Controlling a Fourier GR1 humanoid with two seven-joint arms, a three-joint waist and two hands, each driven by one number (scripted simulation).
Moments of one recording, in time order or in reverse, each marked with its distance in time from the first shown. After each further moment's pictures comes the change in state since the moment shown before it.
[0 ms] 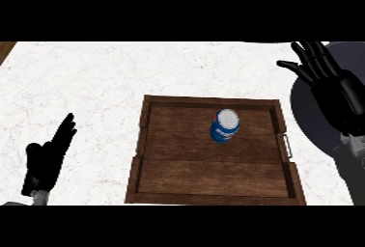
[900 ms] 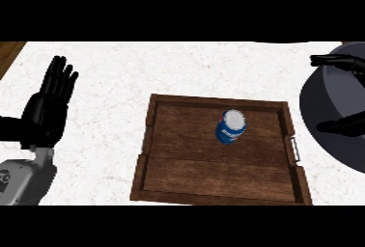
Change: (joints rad) left arm -0.258 -0.103 0.142 -0.108 0.091 -0.021 -0.081; right arm -0.087 -0.259 -0.057 0.345 0.285 0.369 -0.608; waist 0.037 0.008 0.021
